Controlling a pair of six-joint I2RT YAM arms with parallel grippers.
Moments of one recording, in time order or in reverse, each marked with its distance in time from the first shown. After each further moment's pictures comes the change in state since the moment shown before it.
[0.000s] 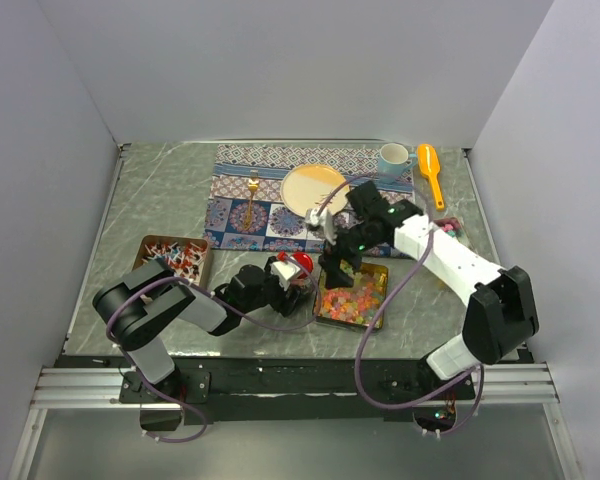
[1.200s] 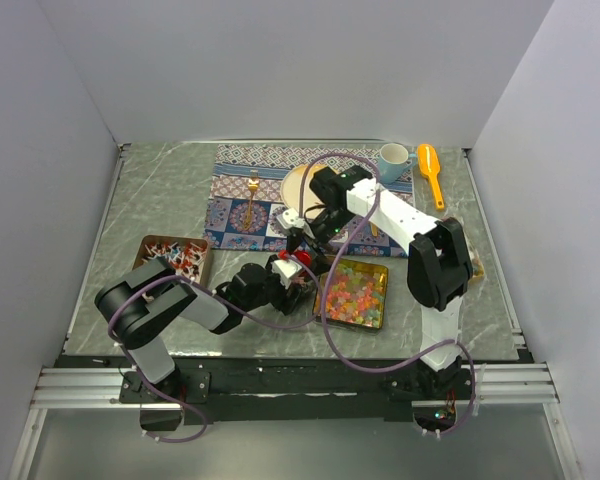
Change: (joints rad) left arm 0.003 0.013 0.019 -0.010 0.000 0.002; right arm 0.059 0.463 0.496 -0.458 -0.356 -0.842
